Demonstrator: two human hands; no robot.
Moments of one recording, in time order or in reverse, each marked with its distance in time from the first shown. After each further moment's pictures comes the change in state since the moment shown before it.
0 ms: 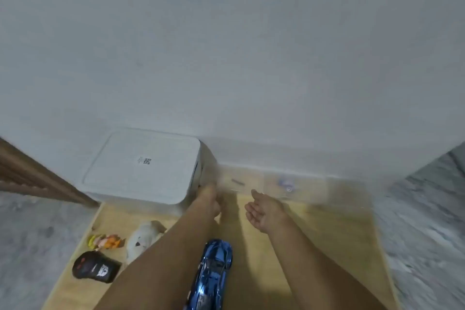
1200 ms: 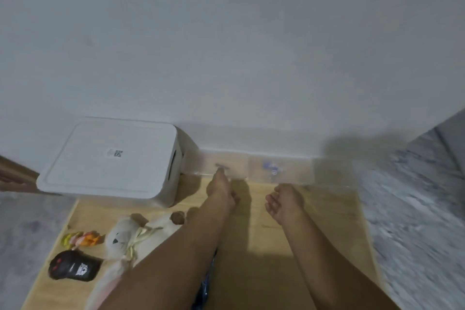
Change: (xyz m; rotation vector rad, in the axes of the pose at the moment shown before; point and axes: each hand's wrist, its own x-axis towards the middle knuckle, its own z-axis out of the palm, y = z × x) left_hand -0.014 -0.043 0.060 0.018 0.039 -0.048; right_hand 0.027 -0.018 -0.070 0.187 0.246 -0.051
